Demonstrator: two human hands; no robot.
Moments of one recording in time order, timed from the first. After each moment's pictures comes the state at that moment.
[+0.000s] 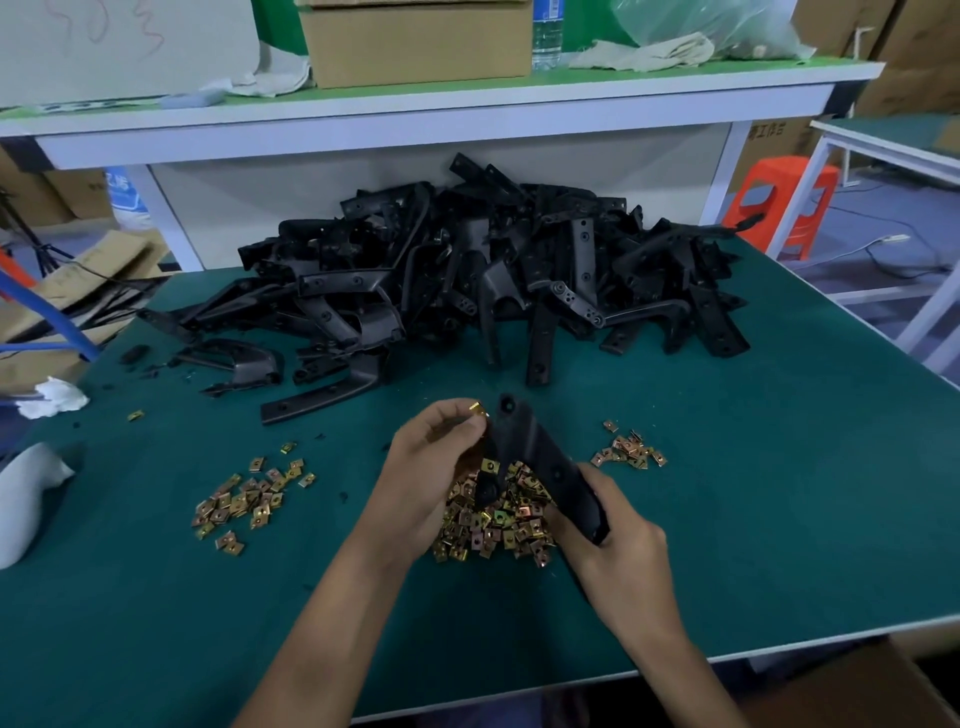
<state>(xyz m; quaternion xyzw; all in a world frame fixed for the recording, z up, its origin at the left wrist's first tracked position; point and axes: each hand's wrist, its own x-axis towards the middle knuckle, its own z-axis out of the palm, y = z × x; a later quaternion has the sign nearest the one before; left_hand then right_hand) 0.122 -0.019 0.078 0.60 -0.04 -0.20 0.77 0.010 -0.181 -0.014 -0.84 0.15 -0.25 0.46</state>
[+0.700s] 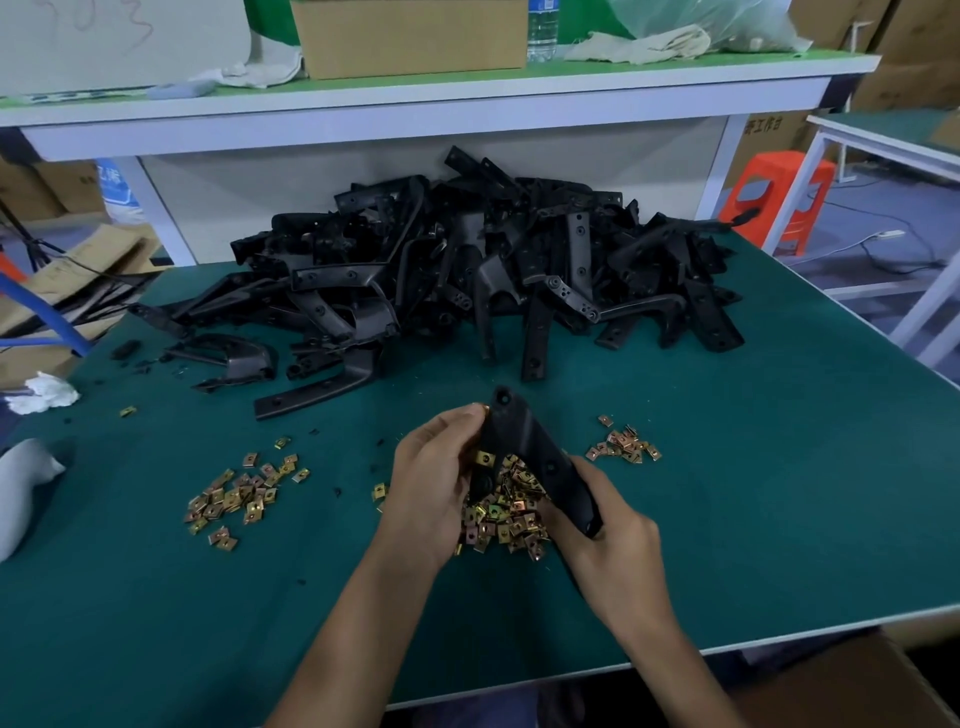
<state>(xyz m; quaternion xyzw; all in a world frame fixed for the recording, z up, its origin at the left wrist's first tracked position) 0.109 -0.038 0.075 0.51 0.05 -0.20 0.83 0.010 -0.181 -0.012 -0.84 0.15 -0.26 0.45</state>
